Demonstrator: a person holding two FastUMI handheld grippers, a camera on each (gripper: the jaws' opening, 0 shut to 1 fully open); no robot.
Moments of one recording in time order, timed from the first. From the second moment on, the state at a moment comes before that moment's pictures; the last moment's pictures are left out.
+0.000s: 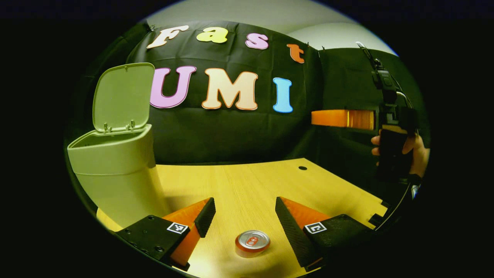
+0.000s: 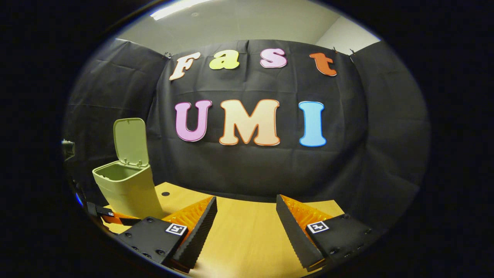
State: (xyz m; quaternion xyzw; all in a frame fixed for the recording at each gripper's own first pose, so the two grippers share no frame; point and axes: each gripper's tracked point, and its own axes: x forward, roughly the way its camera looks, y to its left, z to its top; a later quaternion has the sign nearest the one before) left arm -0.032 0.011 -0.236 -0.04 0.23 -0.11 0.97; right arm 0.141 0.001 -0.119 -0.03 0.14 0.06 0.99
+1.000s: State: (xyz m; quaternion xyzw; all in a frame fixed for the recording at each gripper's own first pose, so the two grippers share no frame) left arm -0.011 0.014 -0.288 -0.04 0.25 -0.05 0.97; right arm 0.107 -0.054 -0.139 -0.10 0.17 0.07 0.98
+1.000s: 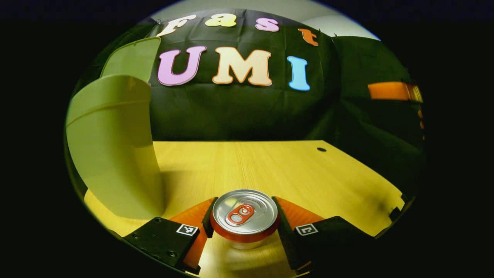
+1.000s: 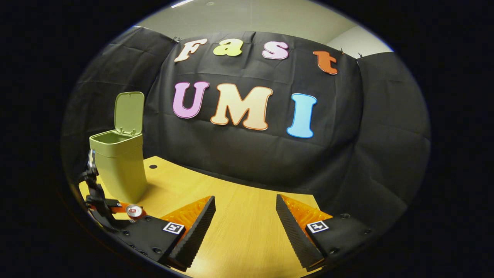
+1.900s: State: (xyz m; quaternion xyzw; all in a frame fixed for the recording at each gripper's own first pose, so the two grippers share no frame) left arm 0.097 0.171 -0.049 0.03 0.04 0.05 1.00; right arm 0.108 -0.001 -0.144 -0.03 0.16 0.09 0.98
